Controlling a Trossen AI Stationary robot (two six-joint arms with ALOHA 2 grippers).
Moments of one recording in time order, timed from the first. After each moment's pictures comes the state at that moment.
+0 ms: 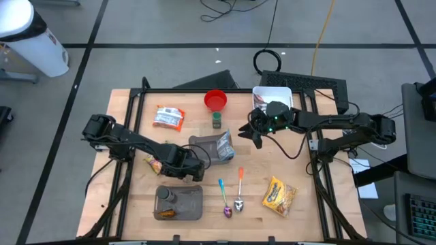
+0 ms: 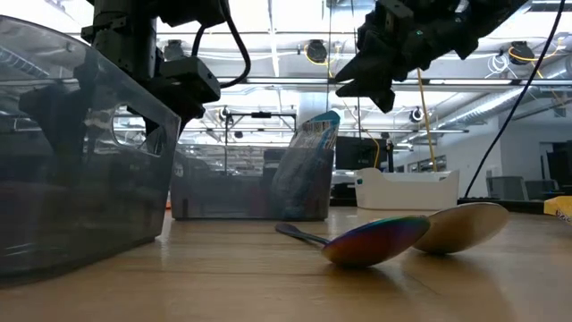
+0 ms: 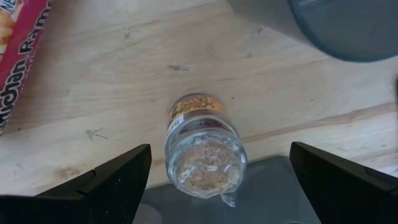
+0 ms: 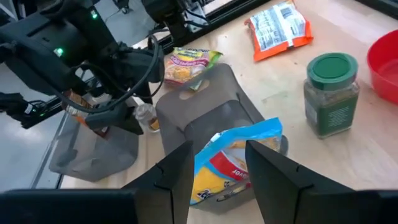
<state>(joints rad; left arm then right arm) -0.26 1.68 1.07 -0.80 0.13 -1.64 -0.26 1.22 0.75 0.06 -0.29 0.35</state>
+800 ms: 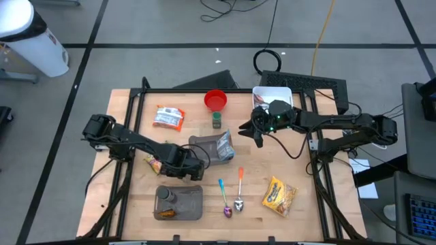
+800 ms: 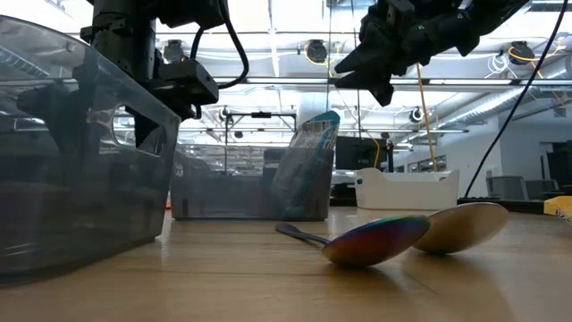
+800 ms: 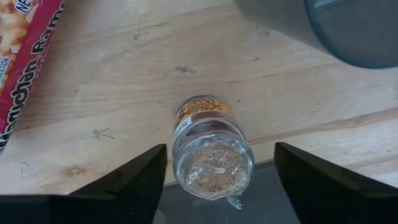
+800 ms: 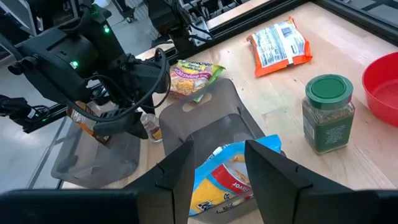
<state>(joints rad) -0.26 1.68 1.07 -0.82 0.13 -1.65 -0.26 1.20 0.75 0.08 -0.29 0.33</state>
